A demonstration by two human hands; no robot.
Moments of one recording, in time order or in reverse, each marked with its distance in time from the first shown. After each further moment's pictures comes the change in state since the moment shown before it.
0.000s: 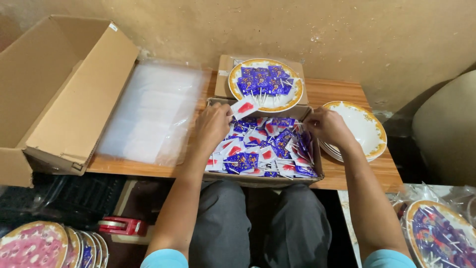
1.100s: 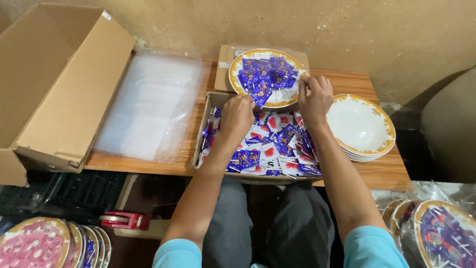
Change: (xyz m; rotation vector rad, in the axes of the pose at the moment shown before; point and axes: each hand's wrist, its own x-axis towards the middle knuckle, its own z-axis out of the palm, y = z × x) left_hand 0.054 0.012 0.083 -0.067 0.218 0.143; right_hand 0.082 -0.020 0.056 0.050 0.960 -0.104
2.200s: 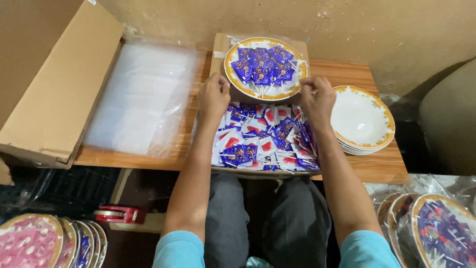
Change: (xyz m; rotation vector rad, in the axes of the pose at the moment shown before) left_hand 0.013 -0.041 -0.027 -0.217 0.137 -0.271; right_hand -0.025 0.010 -0.010 0.216 -0.143 0.283
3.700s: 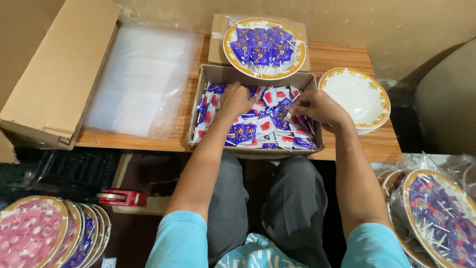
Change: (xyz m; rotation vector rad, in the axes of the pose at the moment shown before) left_hand -0.035 -0.008 0.068 0.305 -0.502 0.045; right_hand -0.005 -0.092 -0.101 -0.072 -1.053 0.257
